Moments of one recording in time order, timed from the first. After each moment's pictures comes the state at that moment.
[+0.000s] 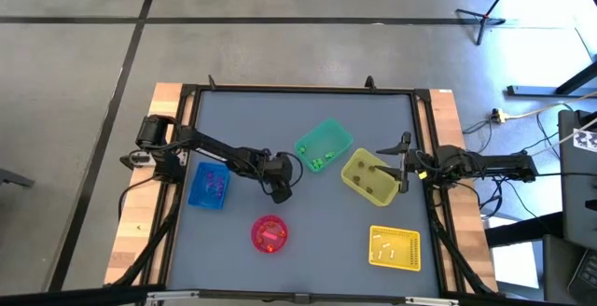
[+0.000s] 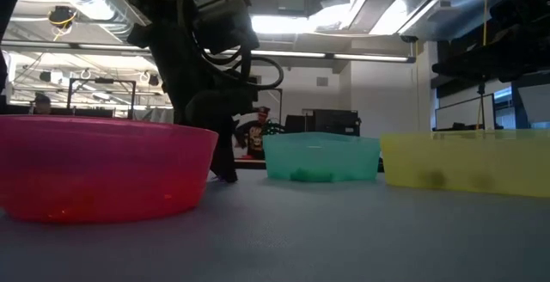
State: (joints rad) left arm -0.05 1.82 0.95 -0.32 -0.21 -0.55; right arm 0.10 0.01 0.07 -0.17 0.19 -0.10
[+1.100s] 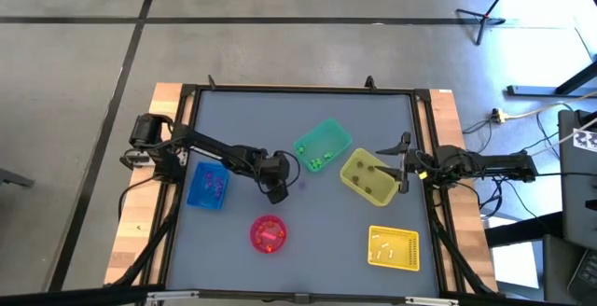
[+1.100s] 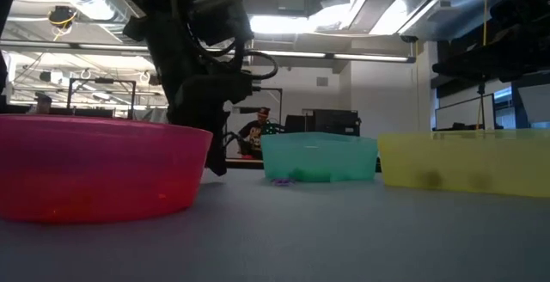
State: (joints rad) left arm -0.04 1.76 0.94 -0.34 -0.16 -0.55; right arm 0.10 0.01 0.07 -0.17 0.19 -0.10
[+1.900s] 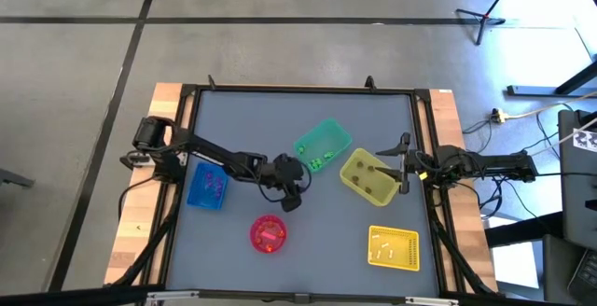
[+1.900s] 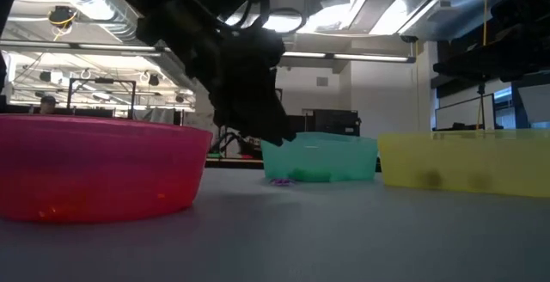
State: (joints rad) left arm -0.09 1.79 0.95 0.09 -0.13 -0.43; right arm 0.10 0.01 0.07 -0.17 0.17 -0.10
